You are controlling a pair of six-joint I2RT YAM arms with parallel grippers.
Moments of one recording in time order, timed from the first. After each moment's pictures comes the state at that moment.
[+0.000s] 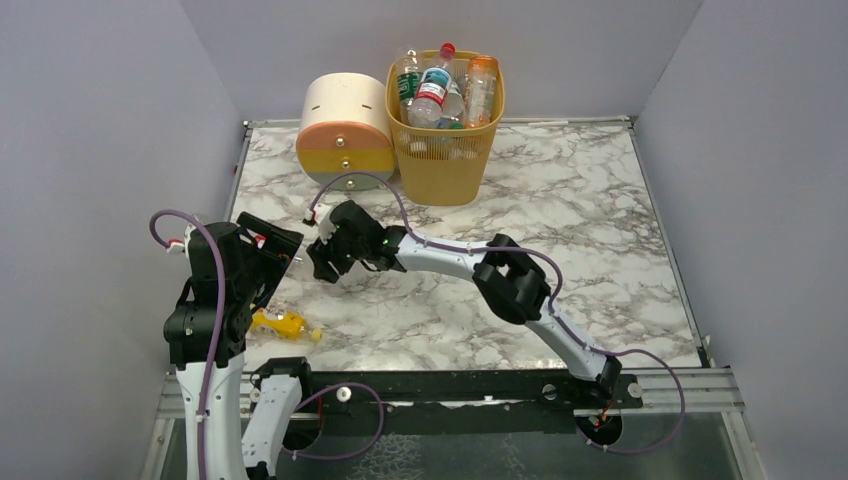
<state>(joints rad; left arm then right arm) 0.06 0.66 1.14 -1.15 -0.01 -0.97 1.06 2.43 1.95 -0.08 -0.26 0.10</state>
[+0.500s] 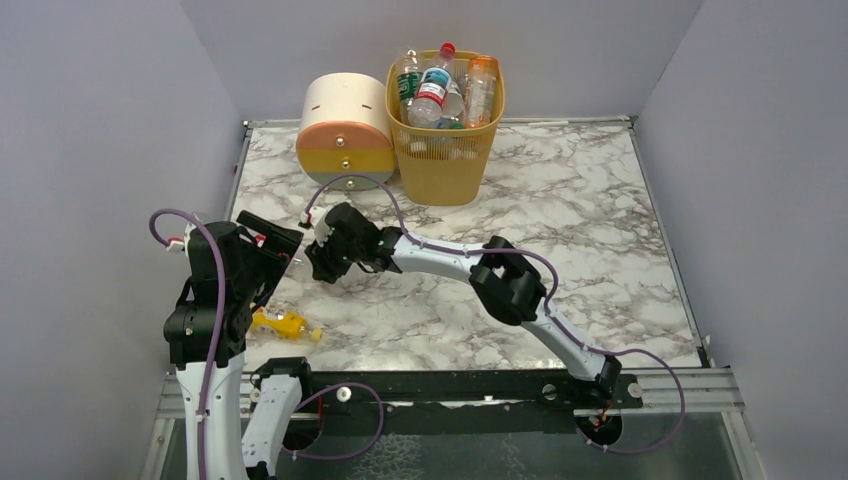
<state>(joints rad) 0.06 0.66 1.14 -1.14 -0.01 -0.96 1.07 2.46 2.01 -0.12 -0.26 0.10</state>
